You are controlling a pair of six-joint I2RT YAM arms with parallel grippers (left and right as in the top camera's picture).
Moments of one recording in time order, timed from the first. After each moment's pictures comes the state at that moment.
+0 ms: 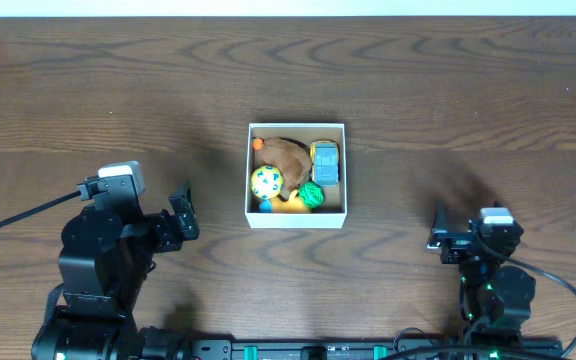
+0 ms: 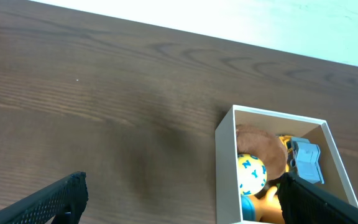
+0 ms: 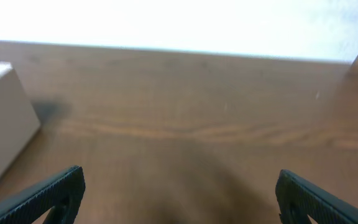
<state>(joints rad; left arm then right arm) -0.12 0.61 0.88 -0.78 -0.04 -0.25 -0.07 0.12 0.01 -0.07 -0.05 -0.03</state>
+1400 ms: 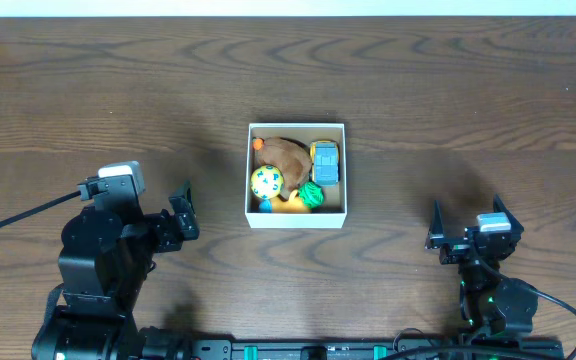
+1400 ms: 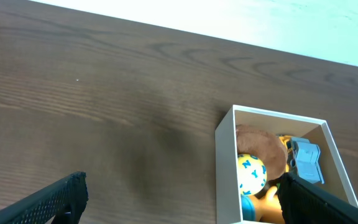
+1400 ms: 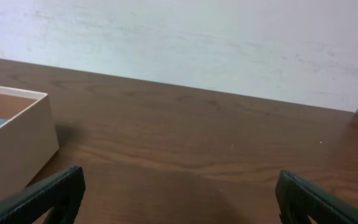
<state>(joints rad) -0.12 0.61 0.88 -0.78 -0.04 -0.25 -0.04 0.01 0.01 -0.06 -0.09 -0.09</state>
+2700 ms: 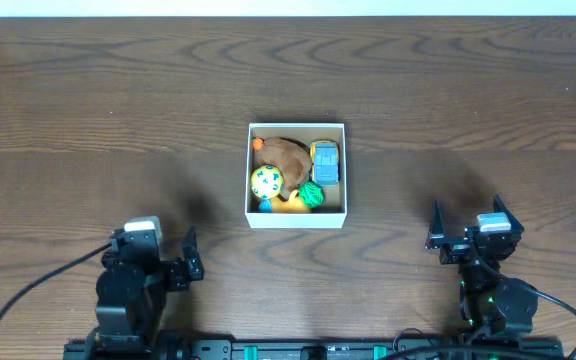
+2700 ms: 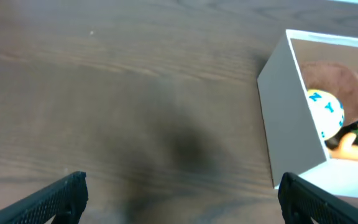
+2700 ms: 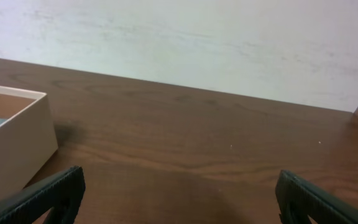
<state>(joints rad) -0.07 0.15 0.37 -0.72 -0.03 -0.12 -0.04 0.01 0.01 -0.06 -0.09 -0.09</state>
